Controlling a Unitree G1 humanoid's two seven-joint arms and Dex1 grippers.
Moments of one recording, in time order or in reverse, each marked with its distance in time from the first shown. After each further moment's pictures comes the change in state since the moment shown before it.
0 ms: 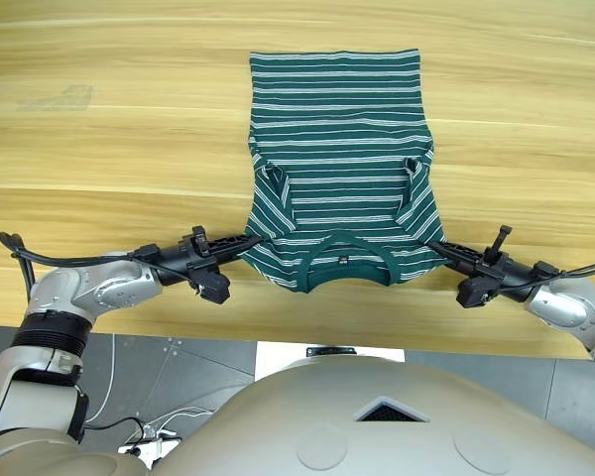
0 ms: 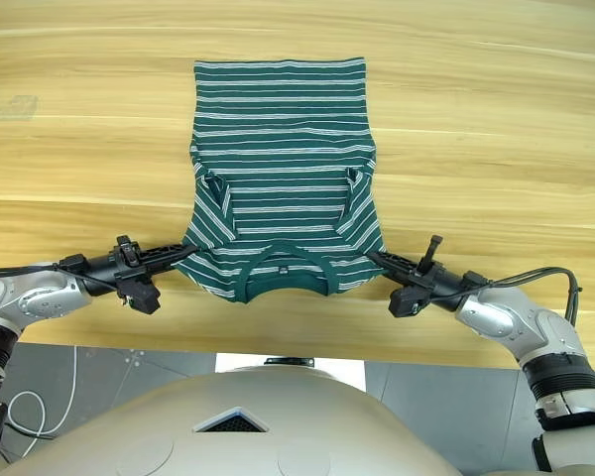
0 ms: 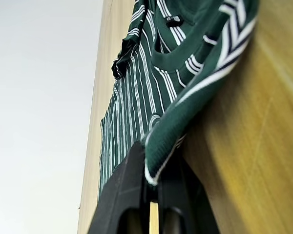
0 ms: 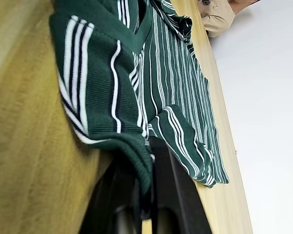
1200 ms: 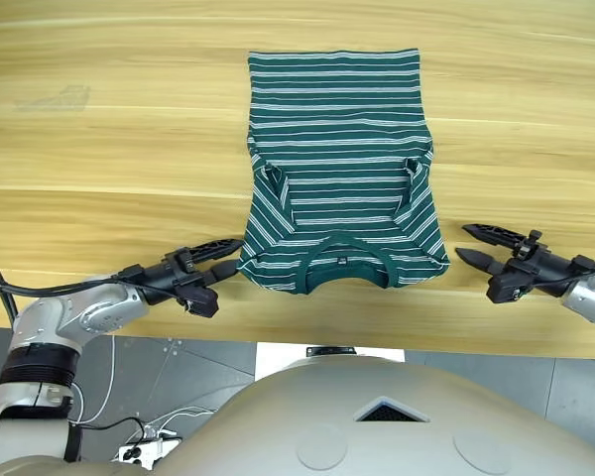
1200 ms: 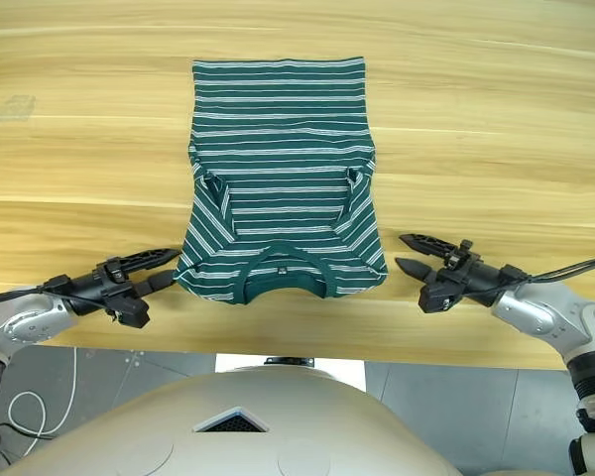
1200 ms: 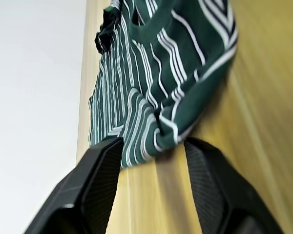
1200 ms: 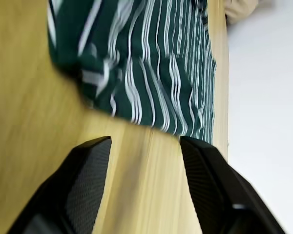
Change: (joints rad) left arm 0.160 -0.004 0.157 -0.099 0.040 0.037 -0.053; right arm 0.000 -0.138 -0.036 -0.014 -0.093 -0.005 -0.085
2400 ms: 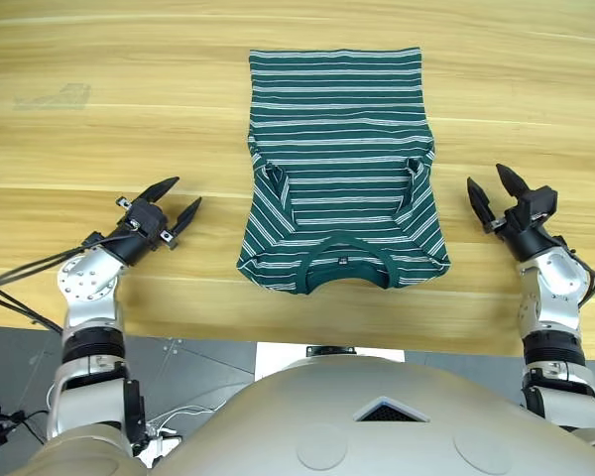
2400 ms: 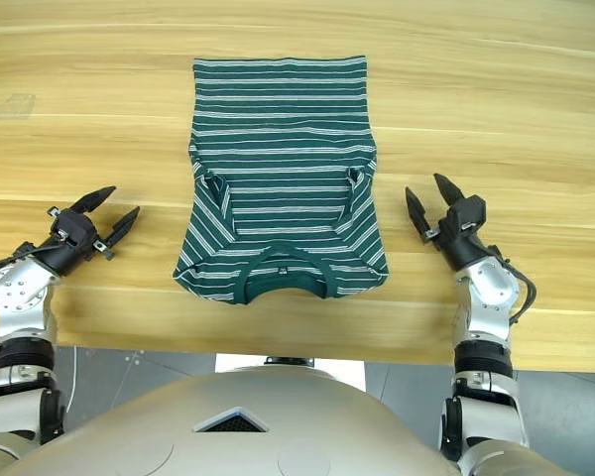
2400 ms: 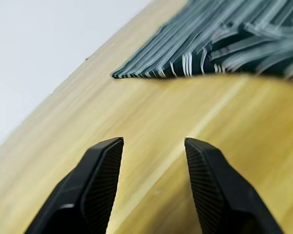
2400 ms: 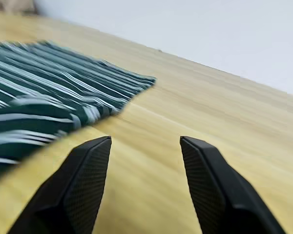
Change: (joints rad) left arm -0.121 -0.226 0.308 0.344 -0.747 0.335 -0.645; right arm -0.108 0.557 -0.388 0.196 0.777 0.491 0.516
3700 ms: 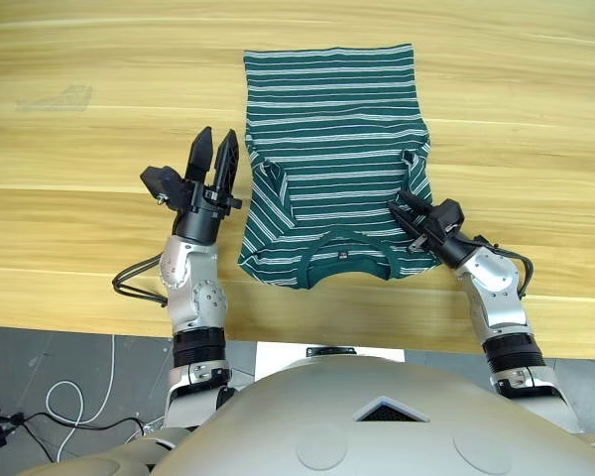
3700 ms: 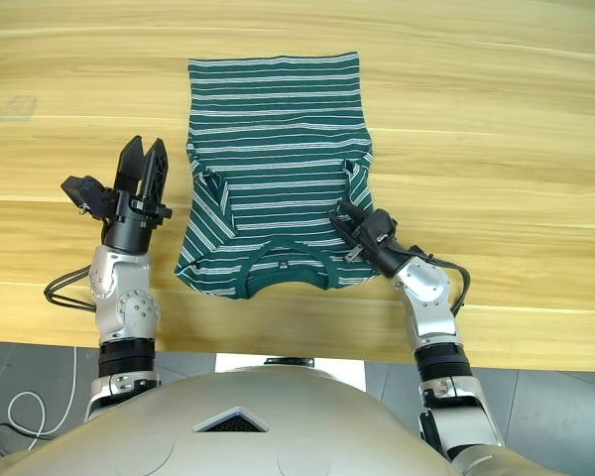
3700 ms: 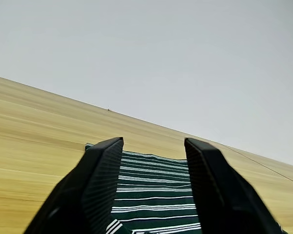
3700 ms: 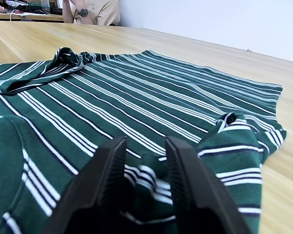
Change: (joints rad) left arm 0.069 -0.607 0.018 -0.552 -0.588 0.590 0.077; right arm 0.083 0.148 0.287 -0.220 0.006 0.167 0.060
